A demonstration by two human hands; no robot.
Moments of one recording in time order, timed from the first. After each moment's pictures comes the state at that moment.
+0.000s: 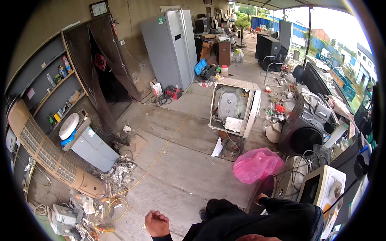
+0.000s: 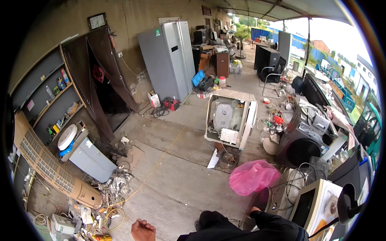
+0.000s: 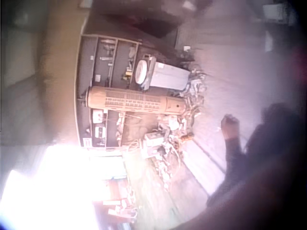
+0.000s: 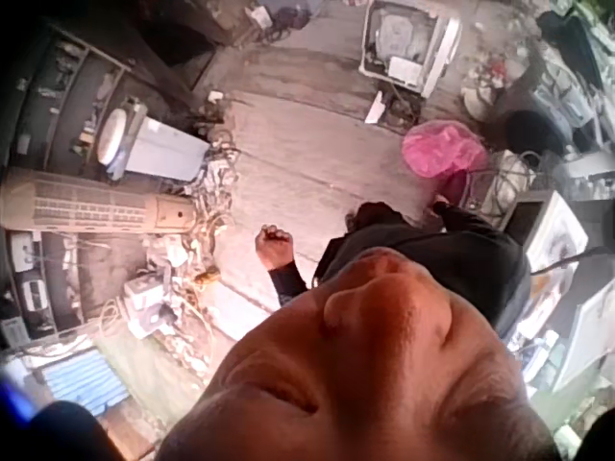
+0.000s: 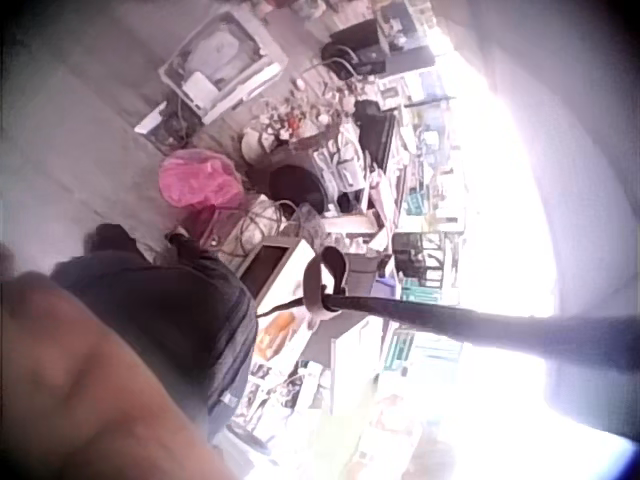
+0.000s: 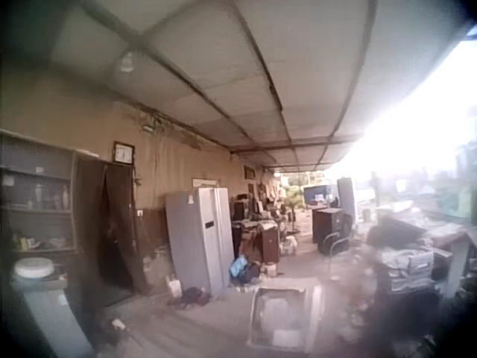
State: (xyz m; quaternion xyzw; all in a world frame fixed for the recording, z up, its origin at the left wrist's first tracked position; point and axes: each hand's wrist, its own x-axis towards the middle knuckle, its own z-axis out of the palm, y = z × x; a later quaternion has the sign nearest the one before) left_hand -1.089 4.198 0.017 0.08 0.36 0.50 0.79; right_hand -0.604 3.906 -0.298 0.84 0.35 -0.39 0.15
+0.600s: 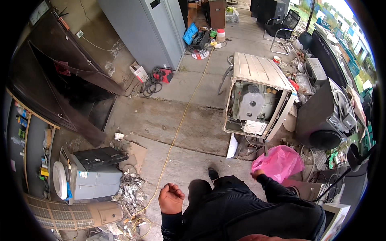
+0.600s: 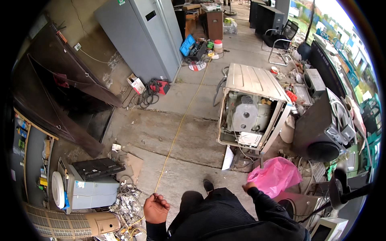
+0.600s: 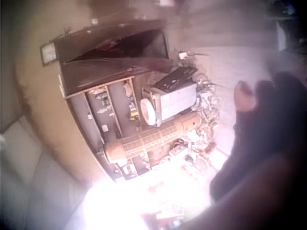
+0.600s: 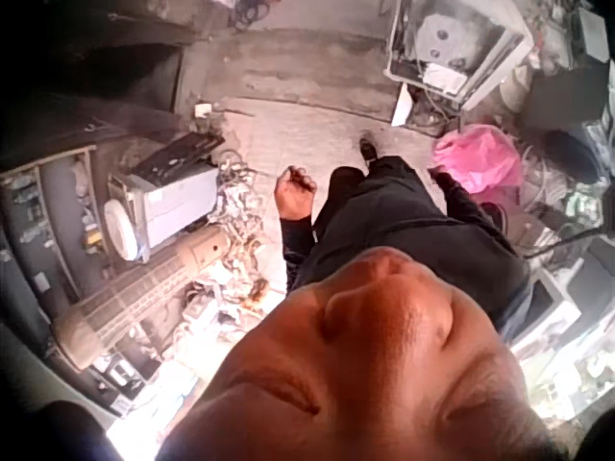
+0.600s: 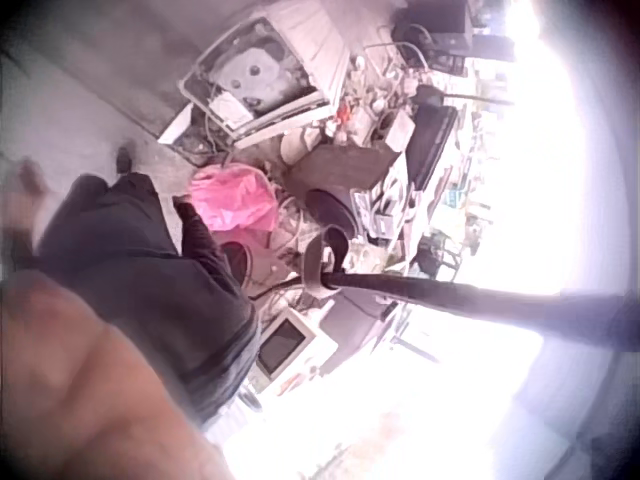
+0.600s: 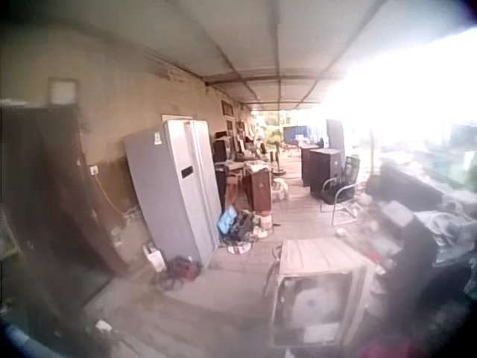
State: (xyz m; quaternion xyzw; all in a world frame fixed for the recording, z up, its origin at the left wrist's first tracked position) left_hand -0.714 4.683 0.053 0.12 0.44 0.27 0.85; right_hand -0.394 4.307 -0.353 0.89 0.26 -0.38 0.07
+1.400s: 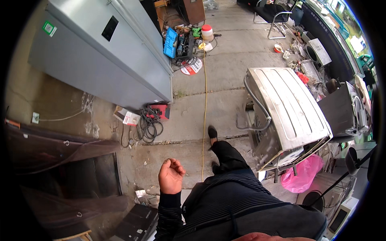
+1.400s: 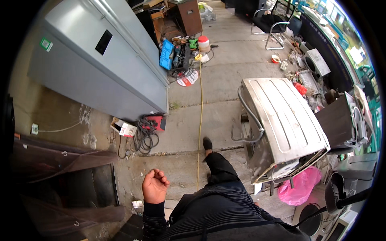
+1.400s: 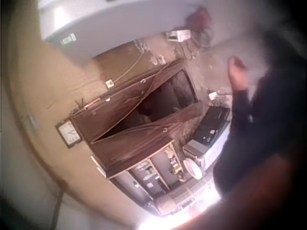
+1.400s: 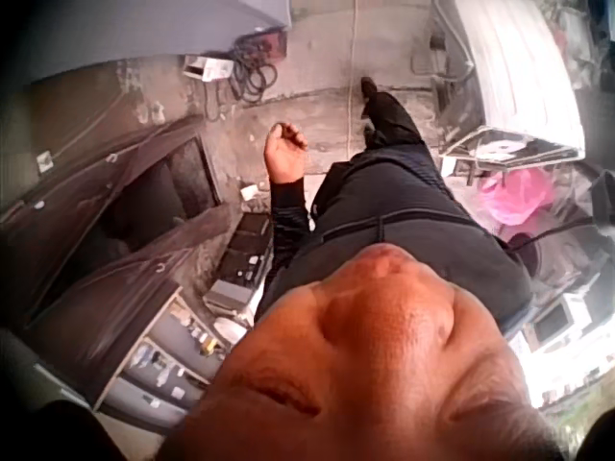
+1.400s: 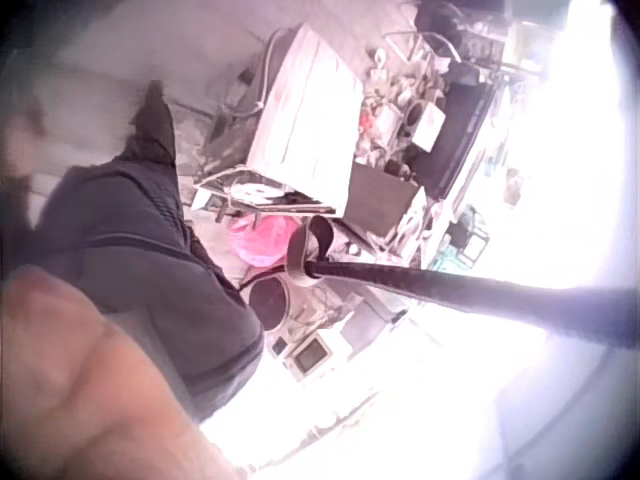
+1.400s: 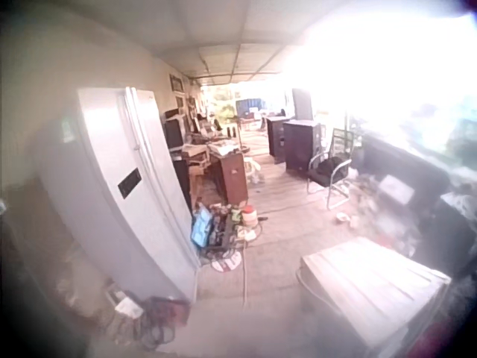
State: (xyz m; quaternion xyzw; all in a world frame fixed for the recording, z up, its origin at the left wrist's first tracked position) left_hand -0.217 5.267 0.059 0.27 0.39 0.13 0.87; right_hand -0.228 4.709 -0.316 0.84 -0.12 -0.53 -0.03
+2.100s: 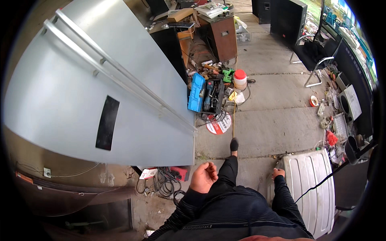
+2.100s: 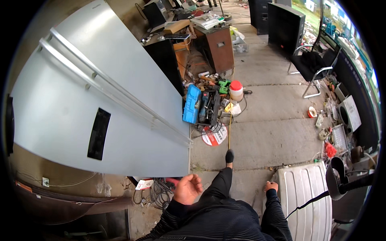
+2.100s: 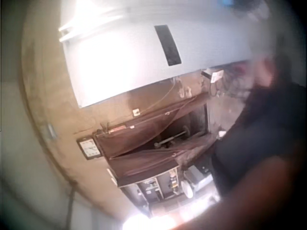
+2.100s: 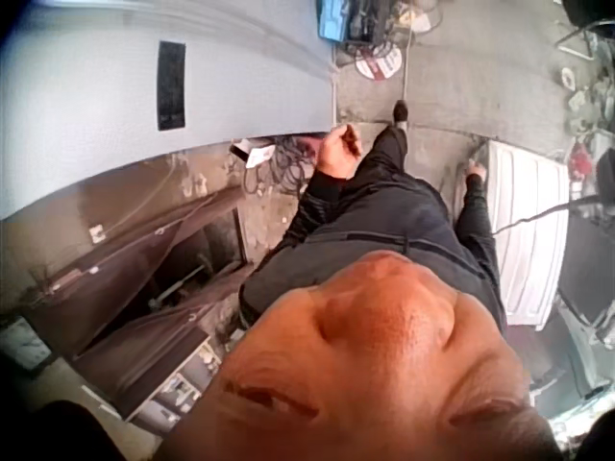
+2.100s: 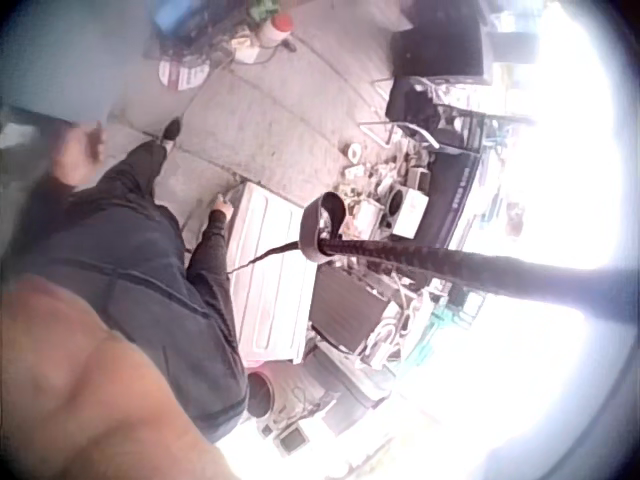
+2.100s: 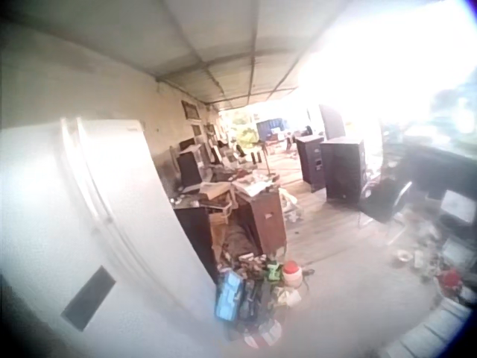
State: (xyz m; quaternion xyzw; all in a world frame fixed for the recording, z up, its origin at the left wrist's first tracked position) left_hand 0.345 5.472 0.007 0.20 0.33 -0.02 0.92; right_hand 0.468 5.036 -0.360 0.80 -0.31 -0.24 -0.46
